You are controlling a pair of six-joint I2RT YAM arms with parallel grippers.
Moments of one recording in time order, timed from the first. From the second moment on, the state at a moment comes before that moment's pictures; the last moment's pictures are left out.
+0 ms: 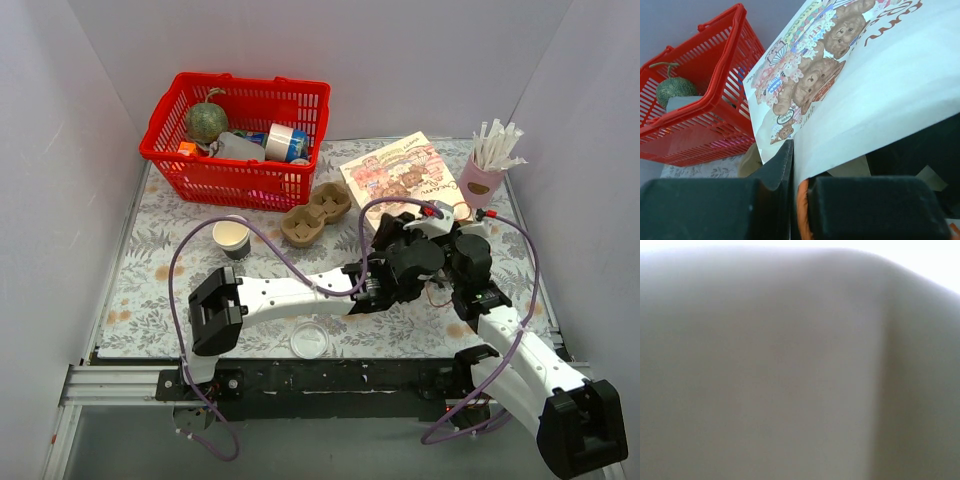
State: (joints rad) left arm -1.33 1.92 1.67 -0.06 -1.23 0.16; right arm 0.32 0.85 0.39 0.25 0.04 1.00
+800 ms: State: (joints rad) left arm -1.39 2.05 1.82 0.32 -1.38 0.45; right arm 0.33 1.00 0.49 0.46 0.09 1.25
